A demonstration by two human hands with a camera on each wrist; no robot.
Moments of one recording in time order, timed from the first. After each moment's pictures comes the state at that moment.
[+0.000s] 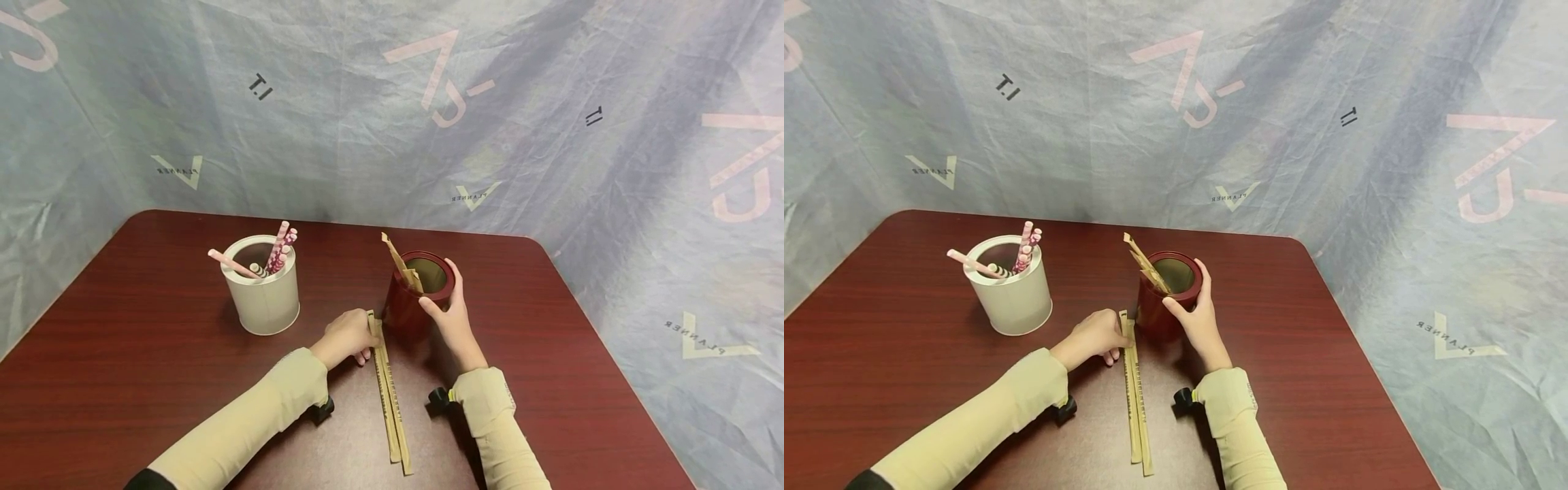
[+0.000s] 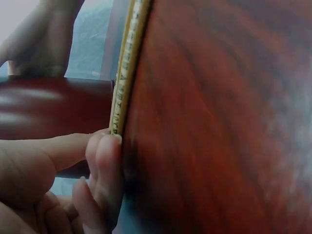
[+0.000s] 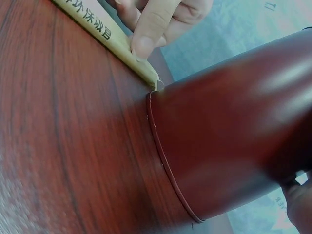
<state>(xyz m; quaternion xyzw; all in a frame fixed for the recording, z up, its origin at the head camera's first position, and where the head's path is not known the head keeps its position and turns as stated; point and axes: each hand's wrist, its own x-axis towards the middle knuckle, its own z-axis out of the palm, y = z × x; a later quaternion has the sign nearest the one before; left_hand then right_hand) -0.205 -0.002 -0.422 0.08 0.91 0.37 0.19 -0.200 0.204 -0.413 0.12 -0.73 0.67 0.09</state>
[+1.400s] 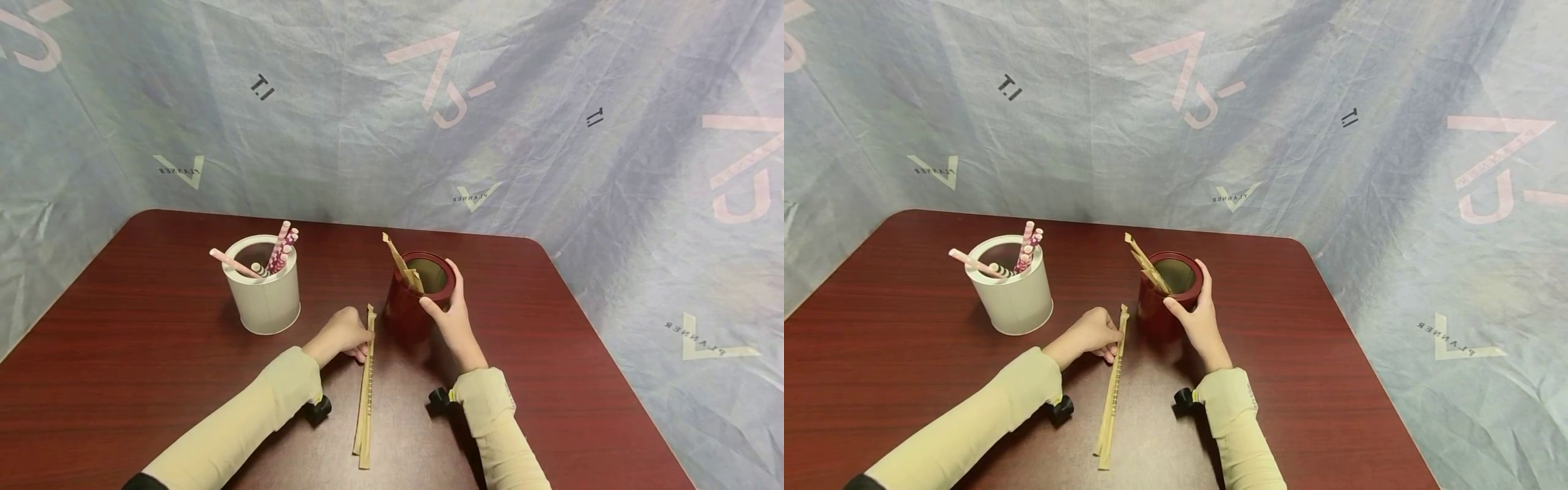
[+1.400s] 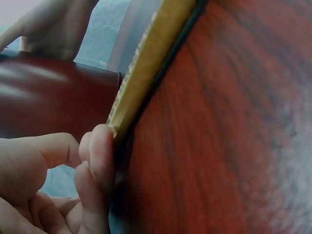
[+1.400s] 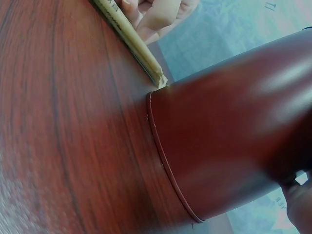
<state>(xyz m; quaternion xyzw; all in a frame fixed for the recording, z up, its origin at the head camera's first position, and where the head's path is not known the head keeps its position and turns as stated) -0.211 -0.009 -0.430 0.02 0.85 0.48 0.23 -0.200 0.204 -0.412 0.11 -0.72 0.68 0.09</state>
